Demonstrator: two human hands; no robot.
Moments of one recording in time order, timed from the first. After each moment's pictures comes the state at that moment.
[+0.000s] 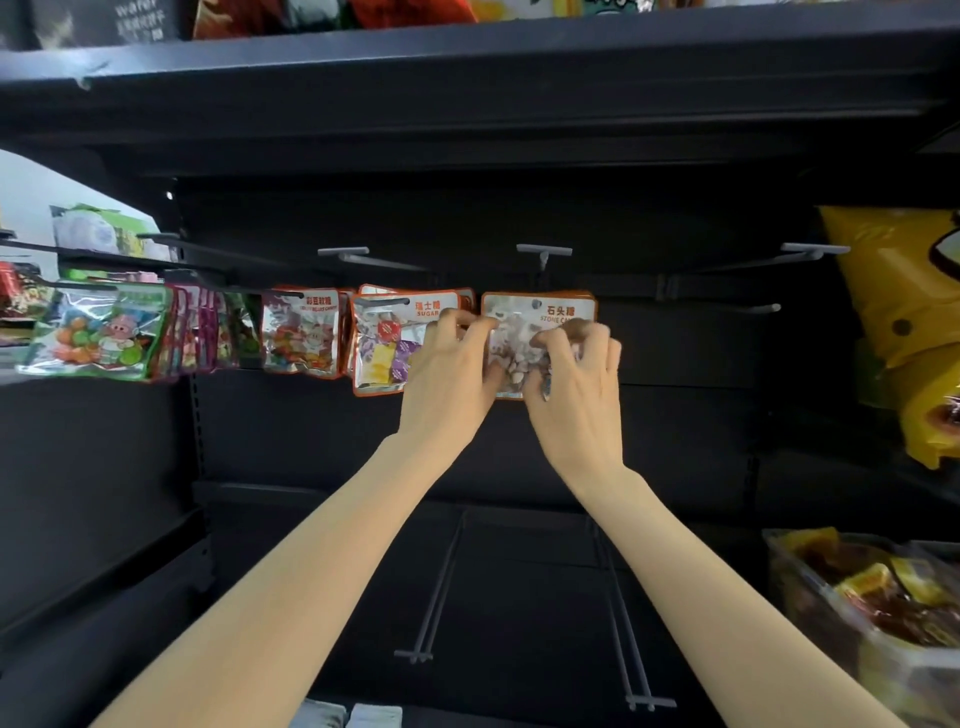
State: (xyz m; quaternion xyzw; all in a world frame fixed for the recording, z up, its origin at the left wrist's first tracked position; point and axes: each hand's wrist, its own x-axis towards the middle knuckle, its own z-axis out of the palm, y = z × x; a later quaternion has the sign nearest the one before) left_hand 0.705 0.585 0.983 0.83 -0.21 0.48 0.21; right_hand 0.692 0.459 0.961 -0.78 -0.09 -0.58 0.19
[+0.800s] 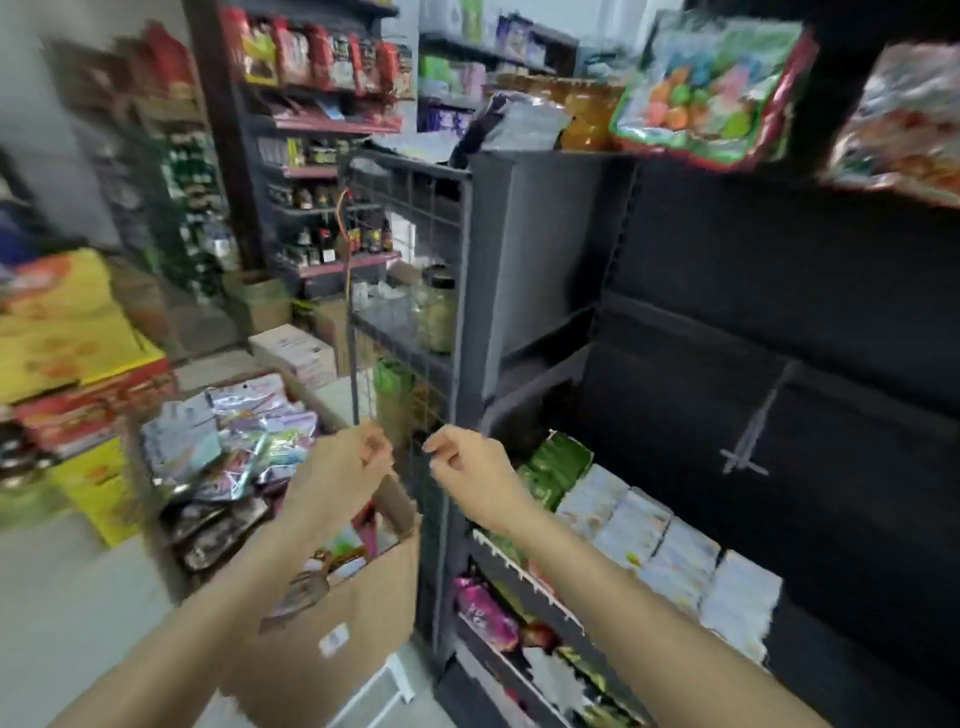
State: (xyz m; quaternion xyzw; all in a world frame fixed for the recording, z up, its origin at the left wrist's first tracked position) left_hand 0.542 1.088 0.721 0.90 0.25 0.18 0.31; right_hand 0.620 0.939 0.747 -0.85 -0.38 0.11 0.35
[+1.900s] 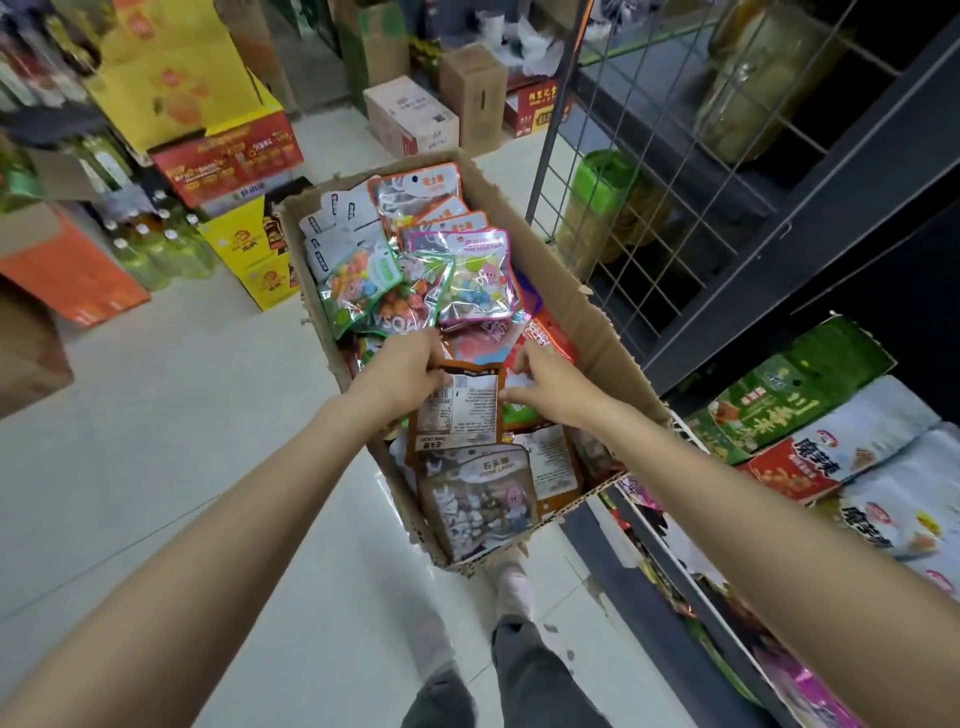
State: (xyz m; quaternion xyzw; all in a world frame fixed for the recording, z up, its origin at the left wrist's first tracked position) left_hand 0.498 1.274 0.595 0.90 0.30 -0.04 0.31; right_hand 0.635 1.136 0.571 -0.83 -0.42 0.32 0.18
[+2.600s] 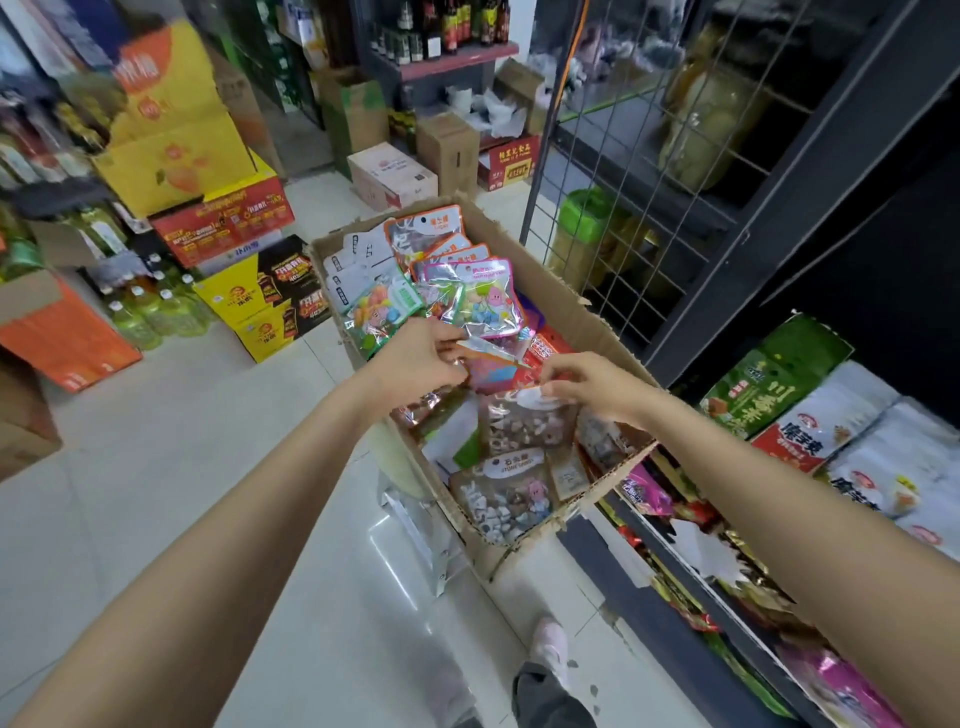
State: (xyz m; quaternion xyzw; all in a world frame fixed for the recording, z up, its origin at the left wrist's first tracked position) left_hand 0.468 1.274 0.647 0.84 0.25 0.02 0.48; right_hand 0.617 1.105 0.623 -0.79 -0.43 0.35 0.25
